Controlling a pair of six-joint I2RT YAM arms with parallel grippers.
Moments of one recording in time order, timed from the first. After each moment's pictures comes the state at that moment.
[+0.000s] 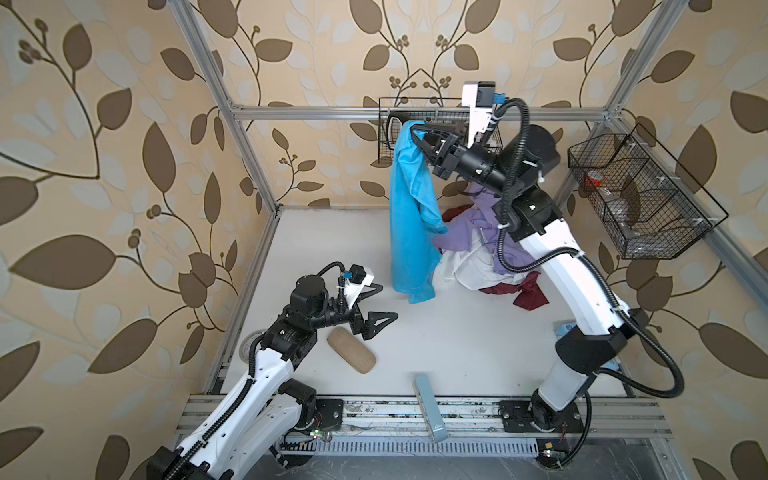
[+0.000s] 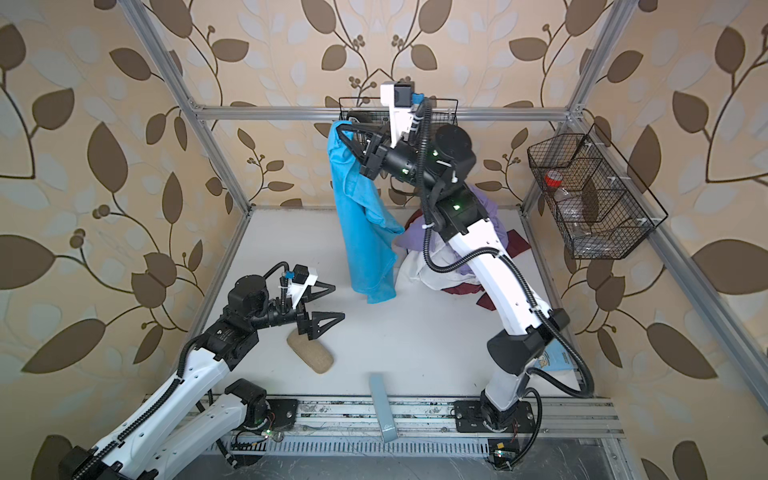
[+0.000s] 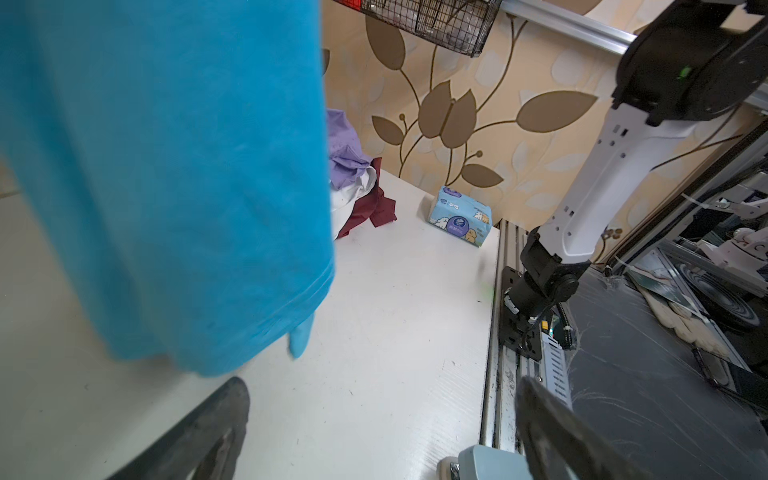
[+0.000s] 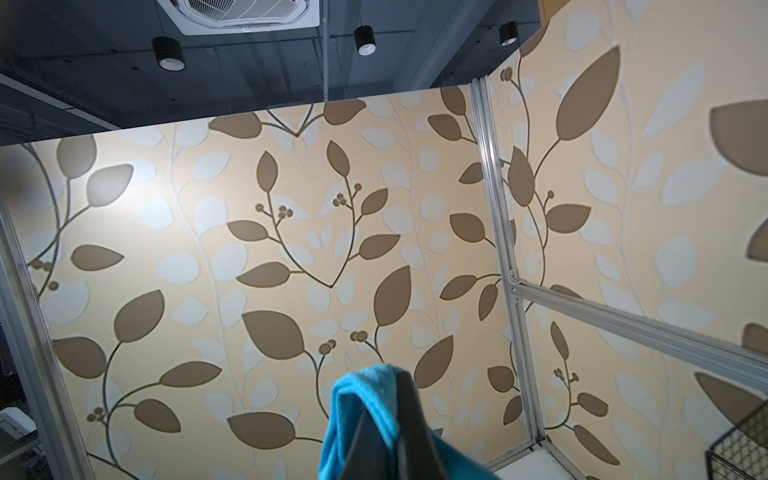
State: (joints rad) left arm -0.36 0.75 0.58 -0.12 0.83 -0.04; right arm 0.59 1.83 2.25 0.02 -0.55 0.46
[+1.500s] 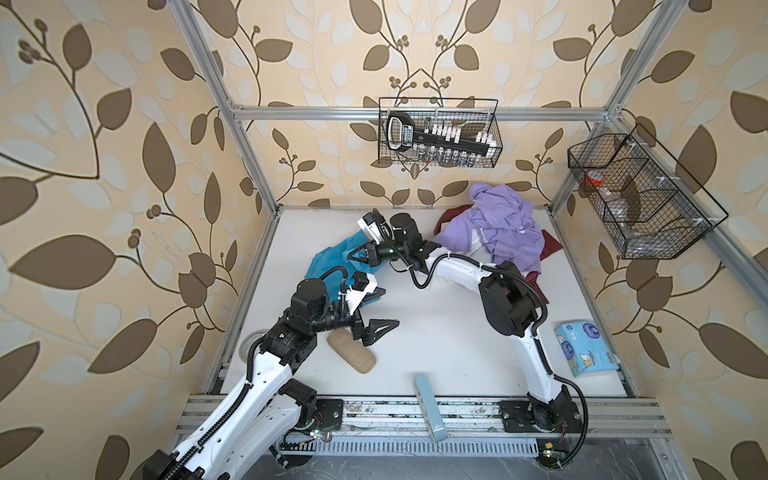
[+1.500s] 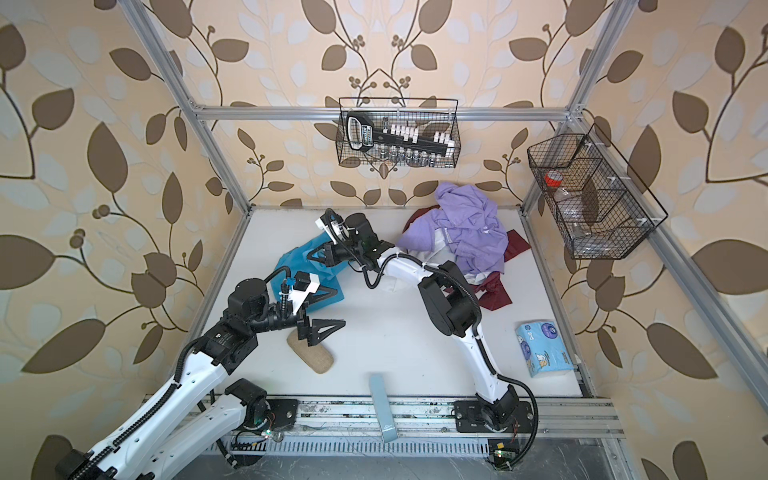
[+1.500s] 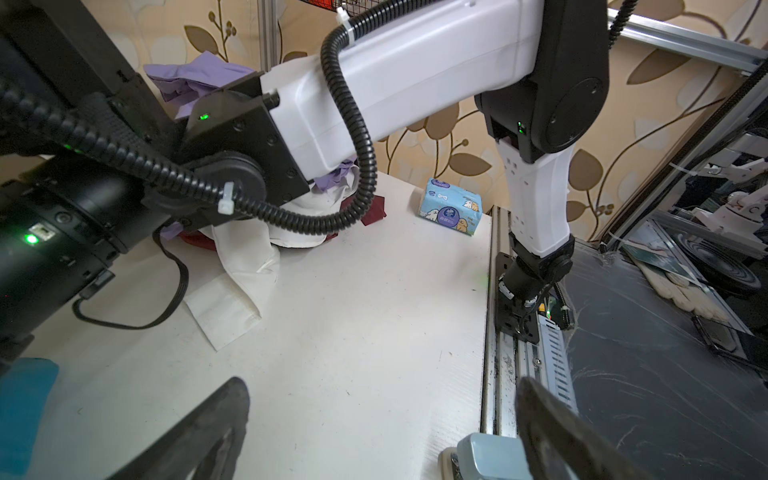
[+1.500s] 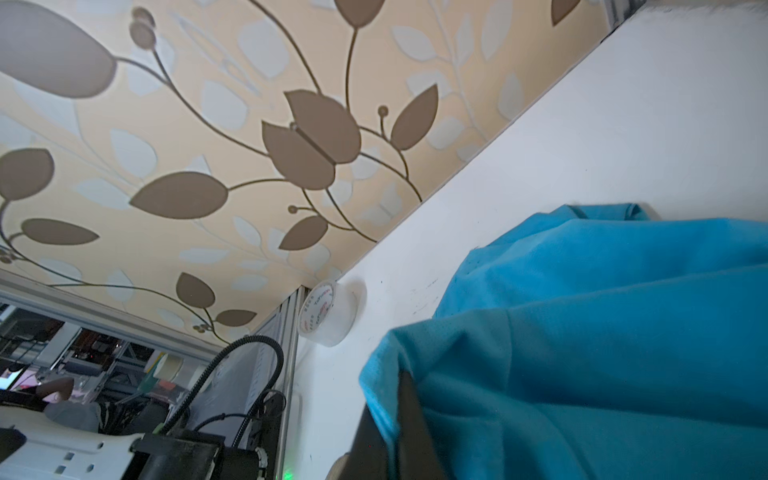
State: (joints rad) left arm -0.39 0.73 0.57 -0.14 0.84 0.03; right arm 0.71 2.30 1.83 0.12 -0.76 0.44
